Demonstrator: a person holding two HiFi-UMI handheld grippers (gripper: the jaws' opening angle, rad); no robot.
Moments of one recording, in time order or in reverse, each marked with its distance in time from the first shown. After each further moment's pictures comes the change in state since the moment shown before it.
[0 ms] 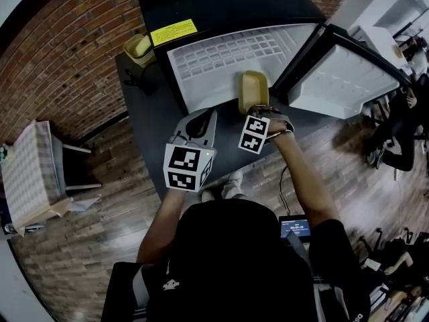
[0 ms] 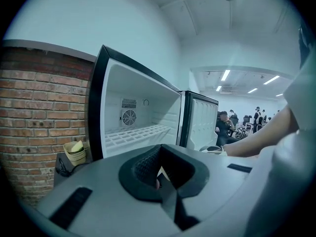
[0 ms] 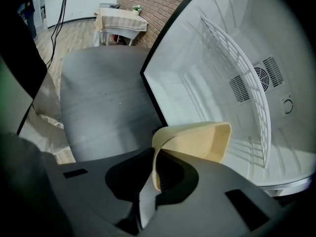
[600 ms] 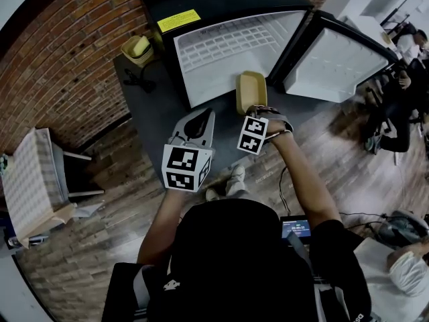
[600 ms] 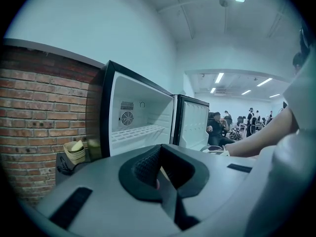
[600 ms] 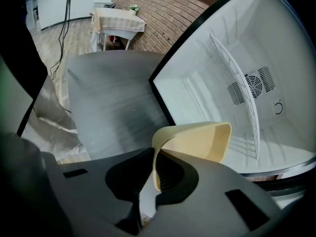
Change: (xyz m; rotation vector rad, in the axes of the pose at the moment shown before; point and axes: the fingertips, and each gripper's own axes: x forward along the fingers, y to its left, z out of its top) left arm -0.050 -0.011 -0.007 0.011 -0.018 -0.060; right arm -0.036 0.044 0.014 0.049 0.028 -0.026
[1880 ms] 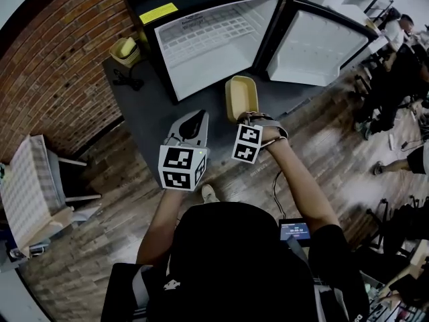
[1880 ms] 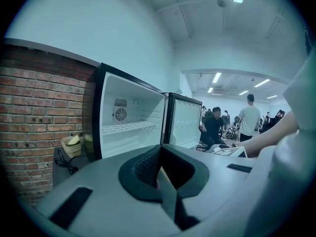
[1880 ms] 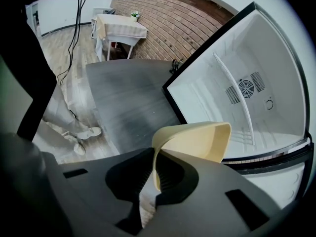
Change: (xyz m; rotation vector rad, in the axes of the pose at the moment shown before) left arm -0.026 -0.047 -0.017 -0.009 0.016 -0.031; right arm -0.056 0.067 -0.010 0.041 -0.037 0.013
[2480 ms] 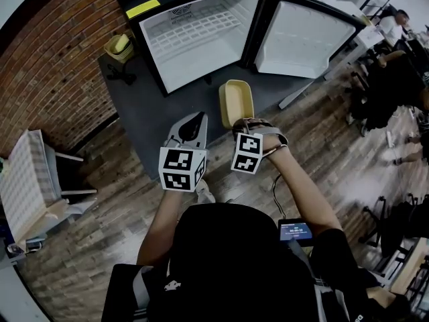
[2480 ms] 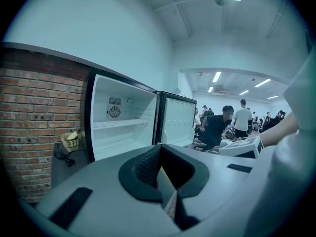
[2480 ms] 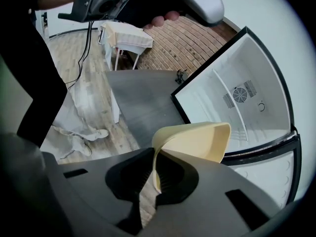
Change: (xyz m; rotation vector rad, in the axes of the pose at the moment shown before) left arm -0.014 -0.064 -0.010 -0.013 0.014 0.007; right arm -0.064 0.051 -0.025 -0.017 -0.067 0.012
